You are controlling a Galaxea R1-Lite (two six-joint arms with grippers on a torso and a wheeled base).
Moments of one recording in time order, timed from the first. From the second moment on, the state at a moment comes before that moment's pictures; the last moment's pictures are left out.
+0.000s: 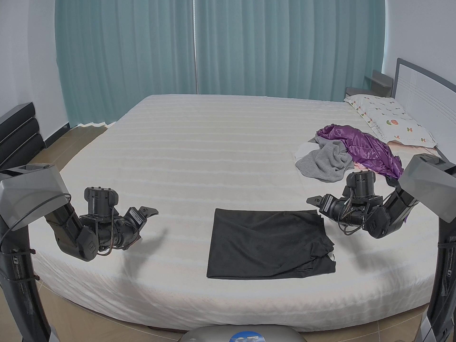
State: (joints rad) left arm -0.10 2.22 -0.73 -0.88 -0.20 -0.93; right arm 0.19 2.31 -0.98 -0.75 0.08 0.62
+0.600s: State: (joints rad) left arm -0.10 2.22 -0.74 -0.88 -0.20 -0.93; right arm 0.21 2.34 -0.94 -0.80 0.06 0.46
